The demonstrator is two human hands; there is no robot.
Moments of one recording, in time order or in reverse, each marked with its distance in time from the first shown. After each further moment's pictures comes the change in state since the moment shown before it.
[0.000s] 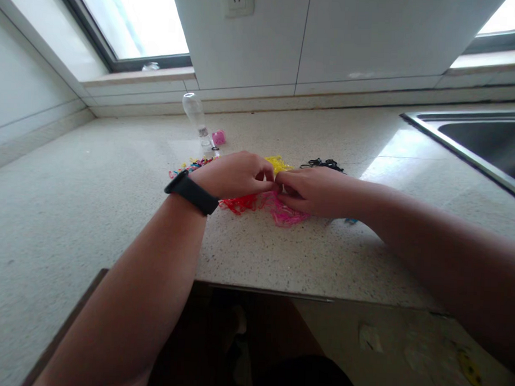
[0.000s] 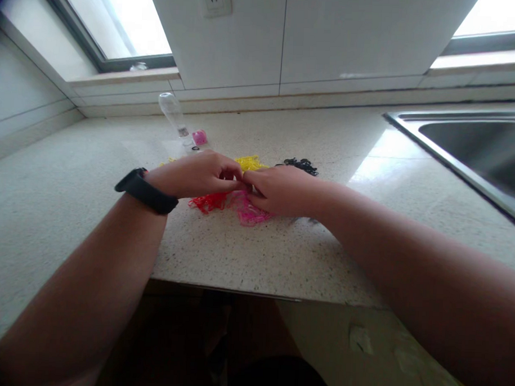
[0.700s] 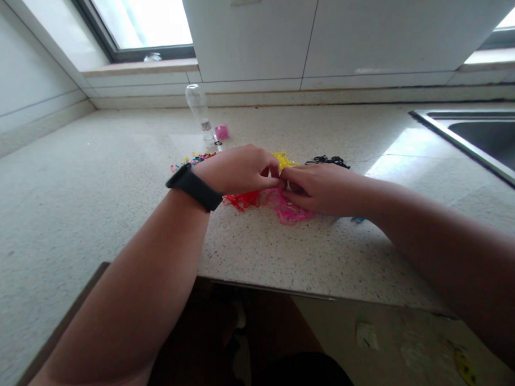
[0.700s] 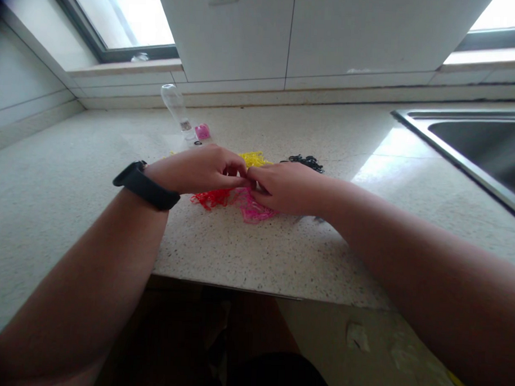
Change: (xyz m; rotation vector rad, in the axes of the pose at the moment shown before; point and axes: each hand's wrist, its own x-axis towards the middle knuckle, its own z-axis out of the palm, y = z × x) left_hand -0.001 0.002 -0.003 0.036 -0.005 0.025; right_hand 0.000 -0.005 -0.006 -0.028 -0.048 0.047
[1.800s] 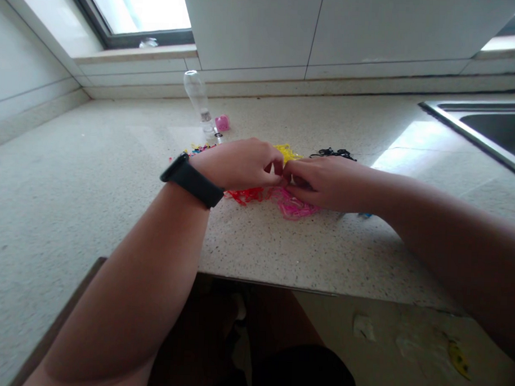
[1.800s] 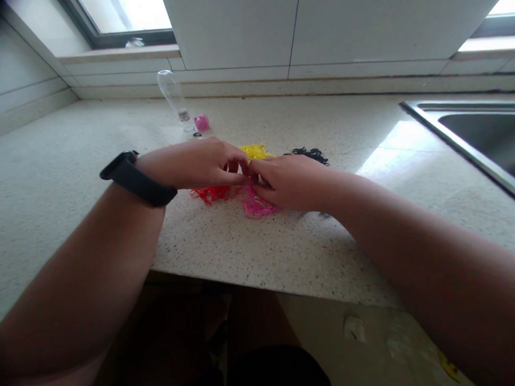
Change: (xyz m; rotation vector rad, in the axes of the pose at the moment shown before) left_hand -0.002 0.003 -0.002 0.030 -0.050 -0.005; right_hand 0.000 -0.002 -0.002 0.017 -0.001 0.016
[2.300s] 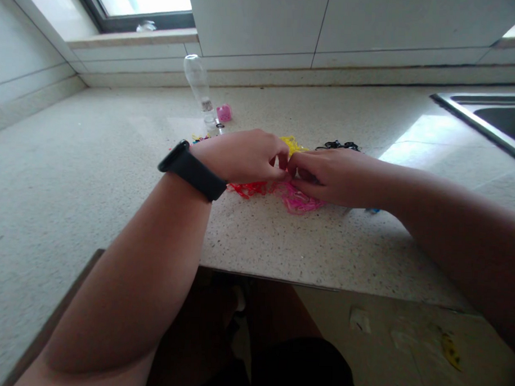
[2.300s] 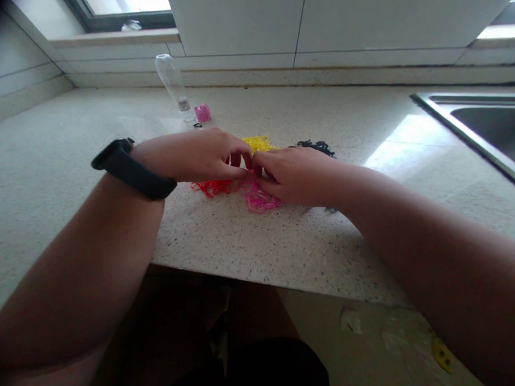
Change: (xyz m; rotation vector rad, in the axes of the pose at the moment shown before) left_hand 0.000 -0.001 0.000 -0.037 -0.025 -0.020; right_hand 0.000 0.002 0.002 0.001 -0.001 0.000
